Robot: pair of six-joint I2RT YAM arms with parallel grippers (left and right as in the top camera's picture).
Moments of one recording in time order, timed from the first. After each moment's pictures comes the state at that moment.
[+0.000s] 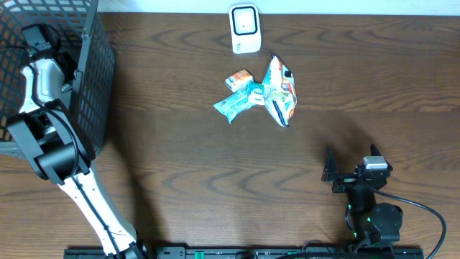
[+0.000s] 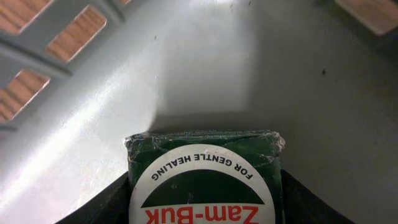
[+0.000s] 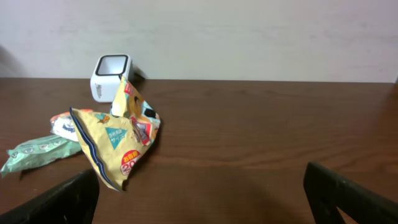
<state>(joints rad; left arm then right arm) 0.44 2.37 1.93 -0.59 -0.17 -0.25 0.04 0.01 0.01 -0.07 -0.02 0.01</state>
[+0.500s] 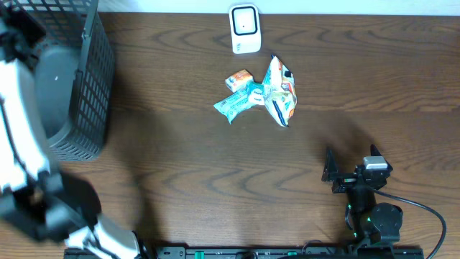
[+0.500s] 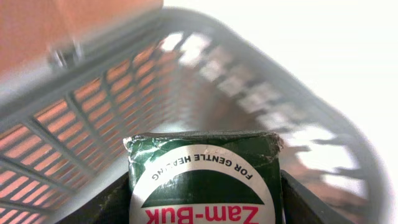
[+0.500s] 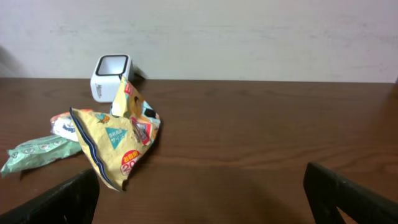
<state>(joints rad) 0.44 1.78 1.91 -0.69 -0.03 -0.34 0.04 0.01 0.01 -0.07 -0.02 0.01</state>
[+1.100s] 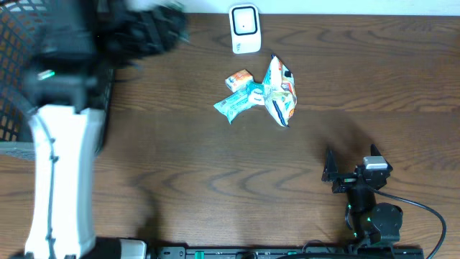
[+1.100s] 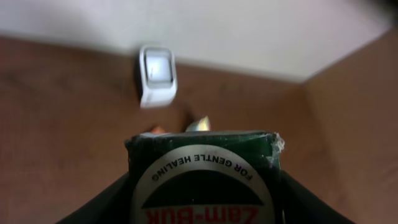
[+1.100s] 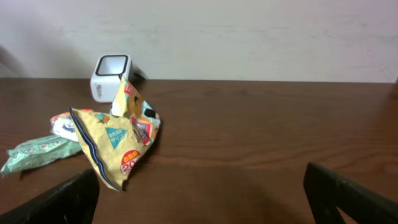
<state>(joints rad) -0.15 1.58 1.90 -0.97 0.43 -0.36 0.04 0.01 0.01 -0.07 -0.02 0.01</state>
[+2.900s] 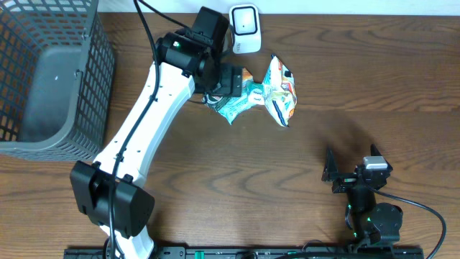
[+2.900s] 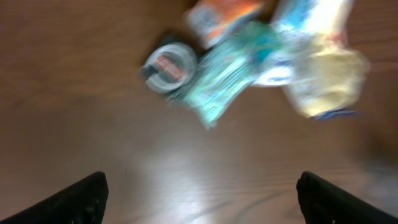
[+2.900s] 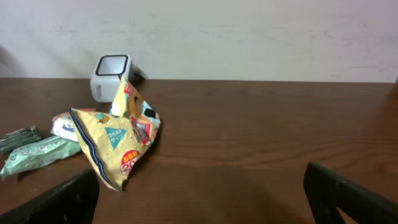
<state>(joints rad) -0.42 1.87 1.87 -1.24 0.05 -0.36 0.04 0.01 0.01 -0.07 -0.02 0.01</state>
